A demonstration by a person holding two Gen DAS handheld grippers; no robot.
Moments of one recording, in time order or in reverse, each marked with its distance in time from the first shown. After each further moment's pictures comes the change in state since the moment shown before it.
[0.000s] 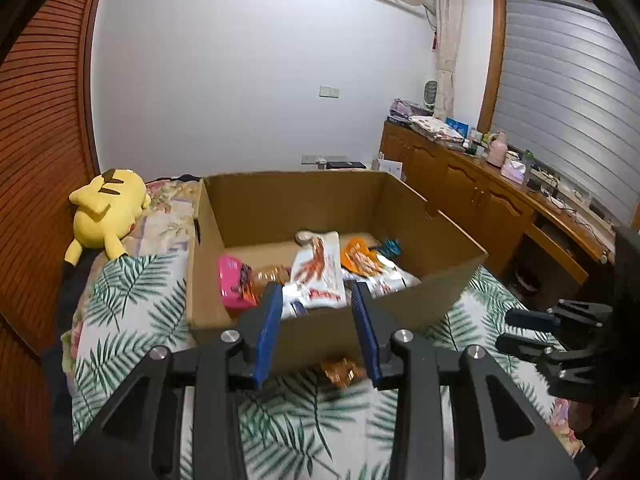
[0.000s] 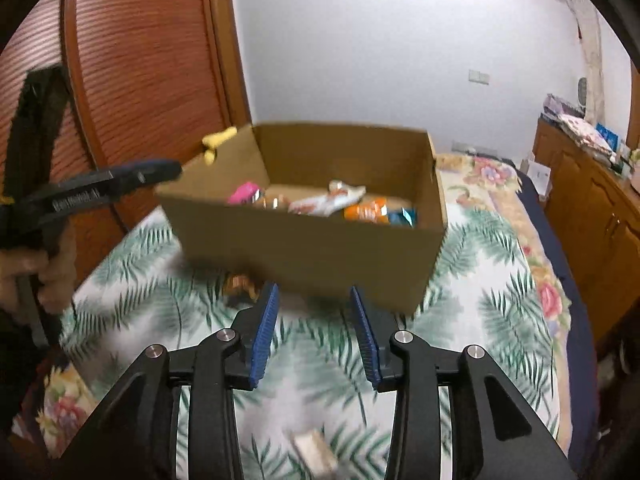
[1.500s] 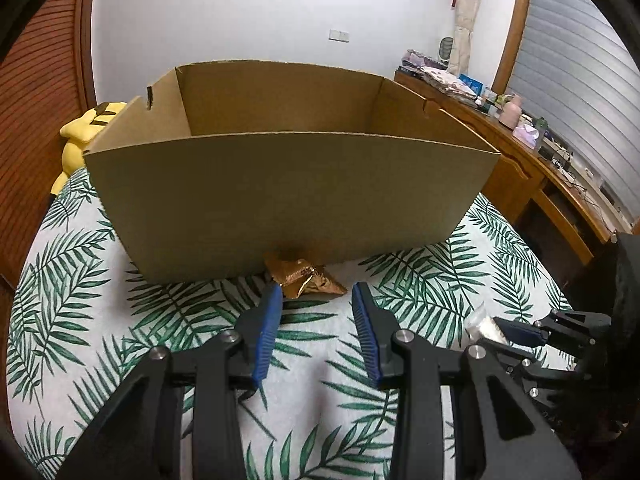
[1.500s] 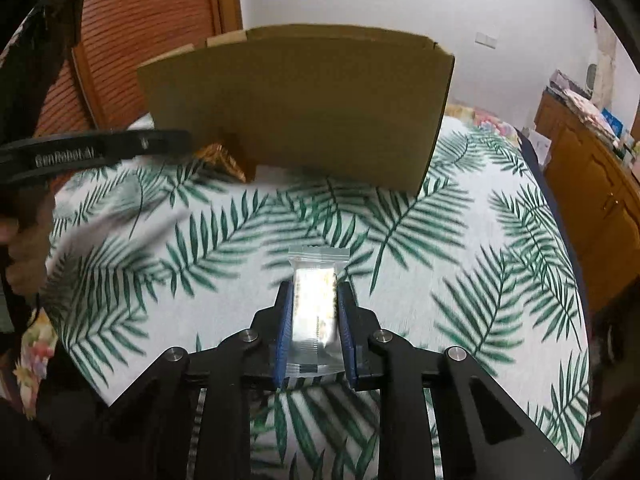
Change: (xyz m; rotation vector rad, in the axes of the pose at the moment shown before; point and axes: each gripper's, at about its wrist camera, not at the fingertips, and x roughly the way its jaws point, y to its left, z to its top) left arm 0.061 -0.035 -0.066 -0.072 0.192 0.018; right arm 0.037 -0.009 -0.080 -0.045 0.162 -0.035
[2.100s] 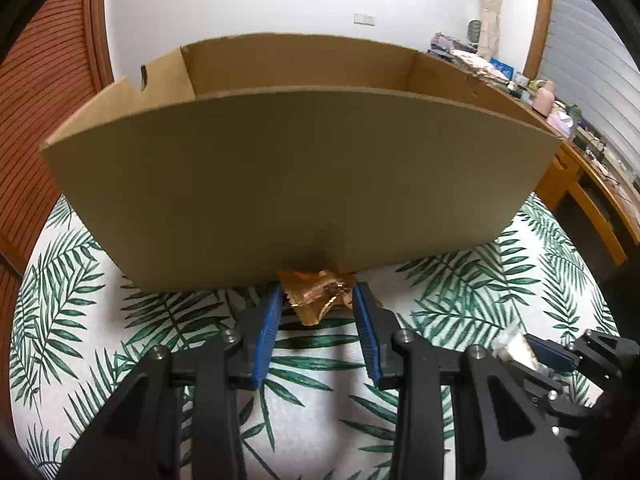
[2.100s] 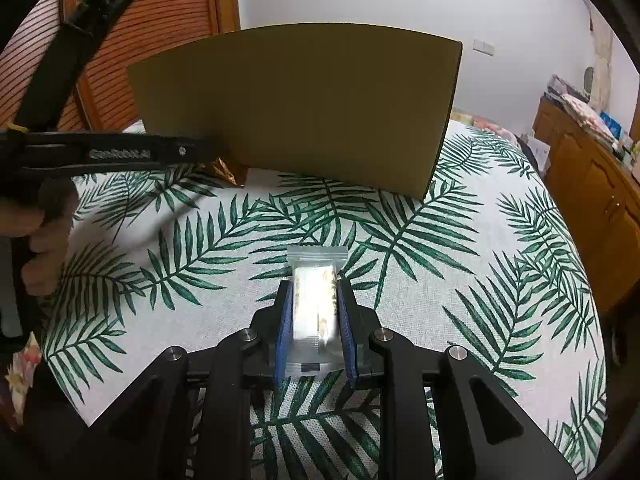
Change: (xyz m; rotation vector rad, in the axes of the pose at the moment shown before) left arm 0.045 0.000 0.007 -0.010 0.055 0.131; right arm 0.019 0.000 -0.005 0.003 -0.041 0.000
